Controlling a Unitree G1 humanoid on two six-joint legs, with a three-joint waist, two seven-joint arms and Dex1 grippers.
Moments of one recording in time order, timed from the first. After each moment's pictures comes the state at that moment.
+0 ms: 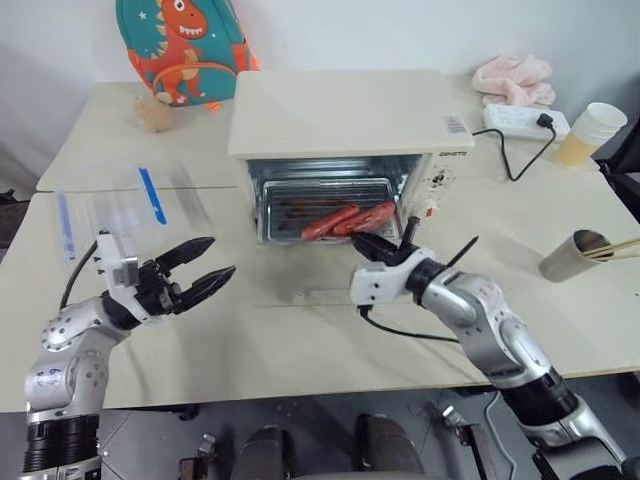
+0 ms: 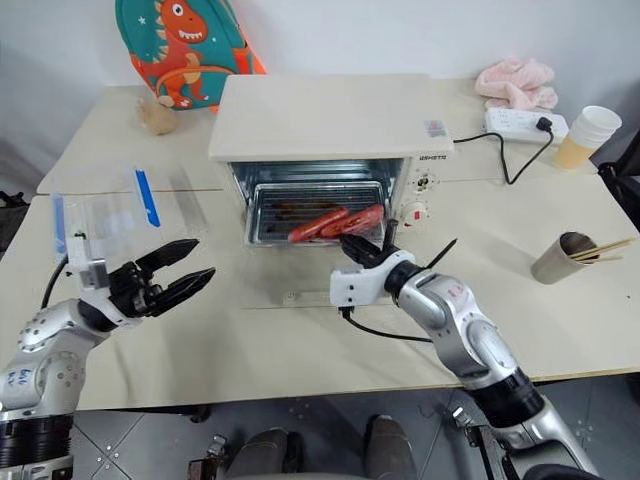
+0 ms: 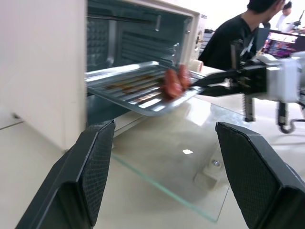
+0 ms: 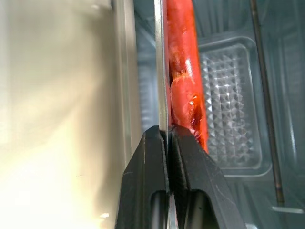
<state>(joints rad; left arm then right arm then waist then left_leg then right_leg) -0.13 0.59 0.35 -0.10 -0.68 0.25 -1.00 -0.38 -0.55 0.30 -0.27 -0.68 -0.07 0.47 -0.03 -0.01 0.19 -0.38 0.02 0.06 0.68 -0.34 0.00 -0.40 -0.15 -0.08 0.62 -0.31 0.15</state>
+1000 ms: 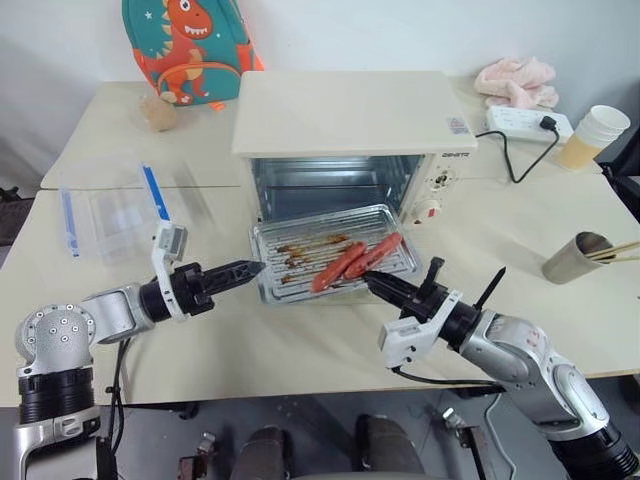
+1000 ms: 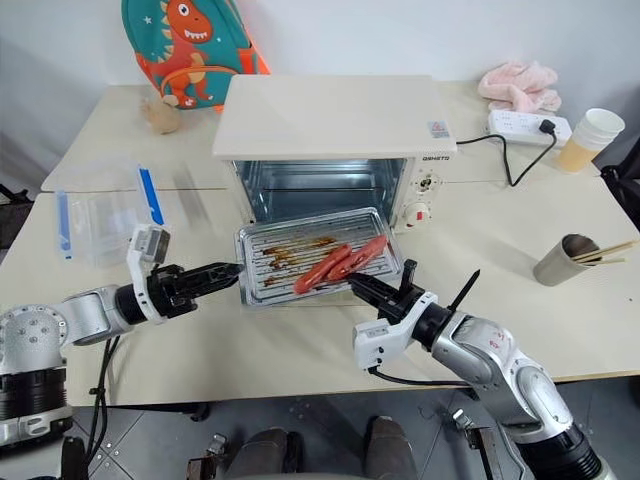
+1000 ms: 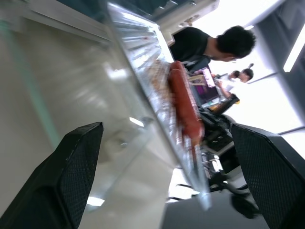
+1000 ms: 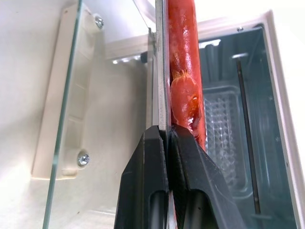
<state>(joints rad) -0.41 0.57 0.37 -0.02 -1.34 1.38 -0.46 -0.17 -0.67 0.19 -0.42 -0.64 -0.35 0.45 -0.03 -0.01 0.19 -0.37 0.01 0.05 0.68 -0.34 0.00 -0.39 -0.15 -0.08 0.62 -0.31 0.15</state>
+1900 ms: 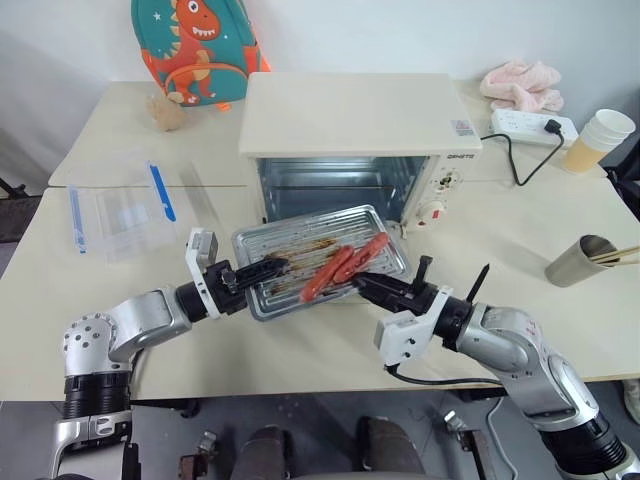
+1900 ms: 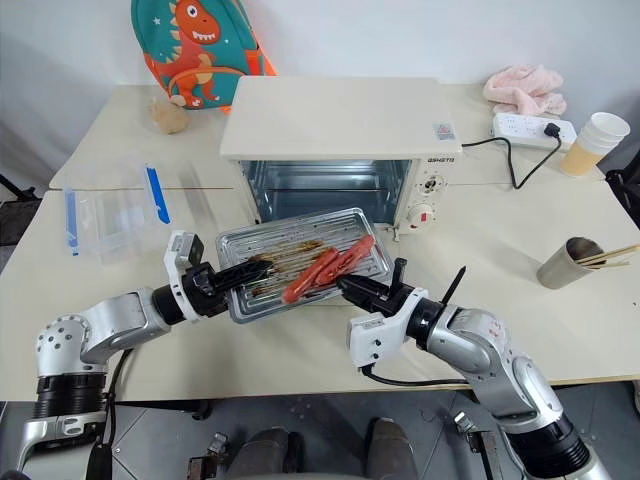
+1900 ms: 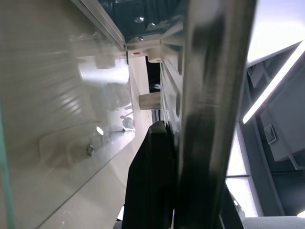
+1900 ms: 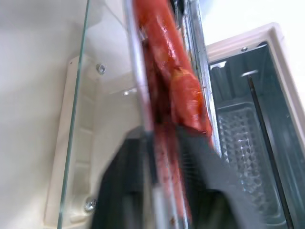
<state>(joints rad) -0.35 0.51 0.28 0.07 -1.95 1.25 0.14 -0.22 -0.63 0.20 -0.42 -0.42 -0.31 0.61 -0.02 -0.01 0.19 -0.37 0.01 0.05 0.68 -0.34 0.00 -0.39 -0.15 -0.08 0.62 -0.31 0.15</state>
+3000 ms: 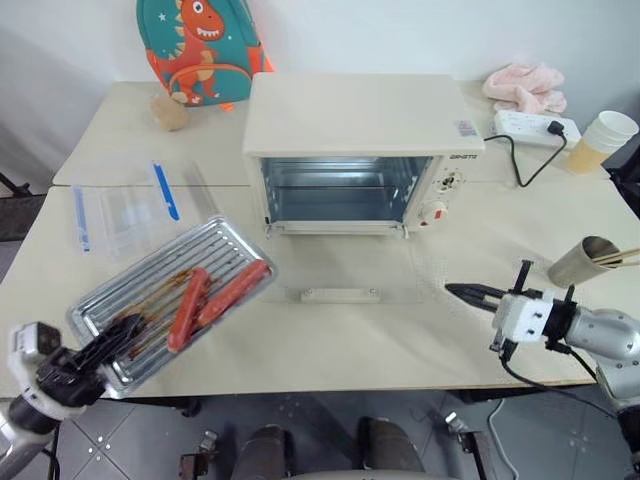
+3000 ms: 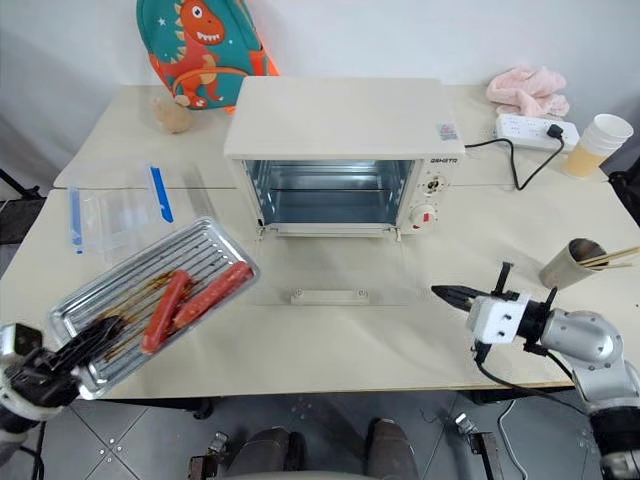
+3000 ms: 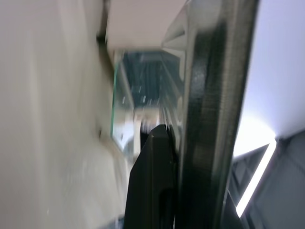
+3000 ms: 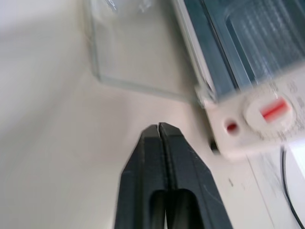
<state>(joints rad) 0.29 0.57 0.90 0.08 -1.95 1.32 -0.32 -0.23 -0.87 -0.04 0.39 0.11 -0.73 0.93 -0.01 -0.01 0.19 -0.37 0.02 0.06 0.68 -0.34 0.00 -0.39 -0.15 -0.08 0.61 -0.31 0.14</state>
